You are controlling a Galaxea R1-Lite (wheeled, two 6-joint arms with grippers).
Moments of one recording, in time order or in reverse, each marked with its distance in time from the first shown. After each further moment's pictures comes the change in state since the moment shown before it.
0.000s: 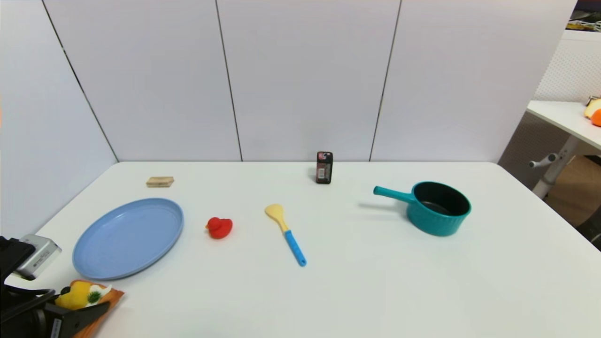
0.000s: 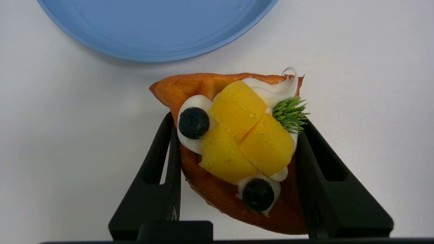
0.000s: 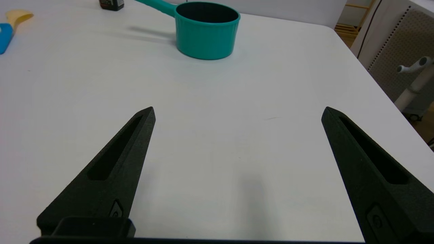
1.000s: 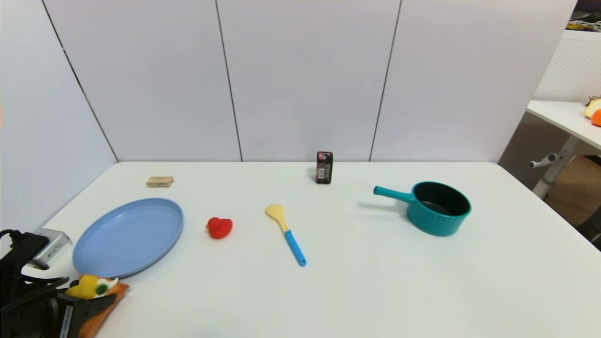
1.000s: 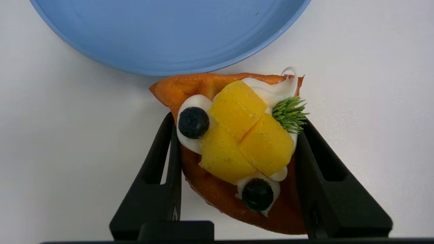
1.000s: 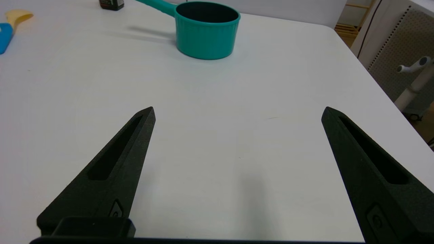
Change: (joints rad) left arm 0.015 0.113 0.003 -0.095 -0.005 -0.008; right arm 0.000 0.000 0.000 0.000 0.000 0.000
